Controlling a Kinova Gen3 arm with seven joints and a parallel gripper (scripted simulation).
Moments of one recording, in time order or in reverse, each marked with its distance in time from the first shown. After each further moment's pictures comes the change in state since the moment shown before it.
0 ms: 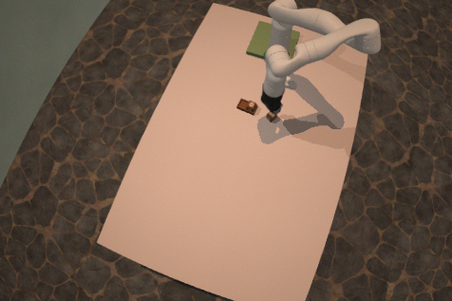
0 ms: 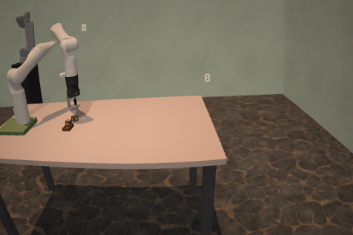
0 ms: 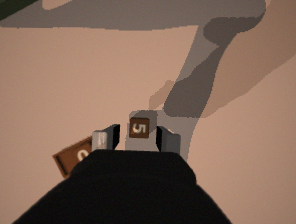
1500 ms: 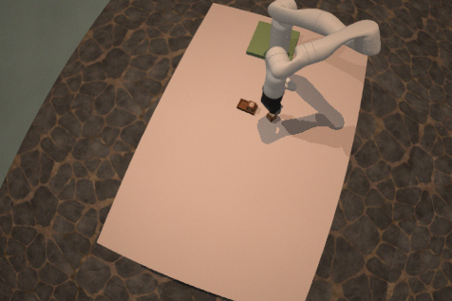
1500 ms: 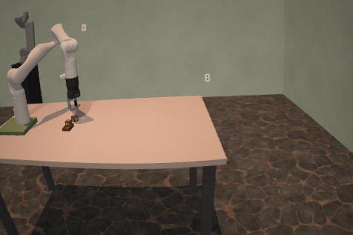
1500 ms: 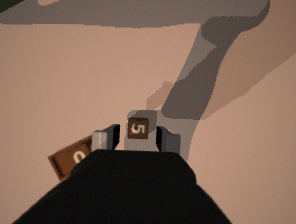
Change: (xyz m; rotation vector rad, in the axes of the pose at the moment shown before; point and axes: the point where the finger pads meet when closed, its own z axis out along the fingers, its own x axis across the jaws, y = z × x) arm 0.001 0.000 0.009 -0.001 0.004 -0.003
